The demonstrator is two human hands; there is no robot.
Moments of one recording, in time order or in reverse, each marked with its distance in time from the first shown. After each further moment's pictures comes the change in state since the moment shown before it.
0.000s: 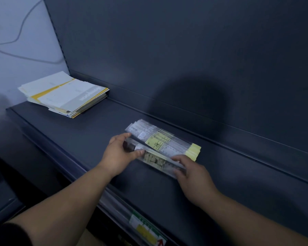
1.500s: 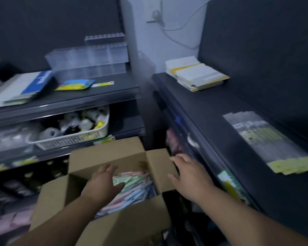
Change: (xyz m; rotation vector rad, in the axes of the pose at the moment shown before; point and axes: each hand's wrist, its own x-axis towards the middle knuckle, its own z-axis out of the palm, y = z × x) left_hand -0.342 -0.147 -0.112 0.540 0.192 -0.696; right_hand -0.099 -0.125 0.137 -0.386 -0.505 -0.678
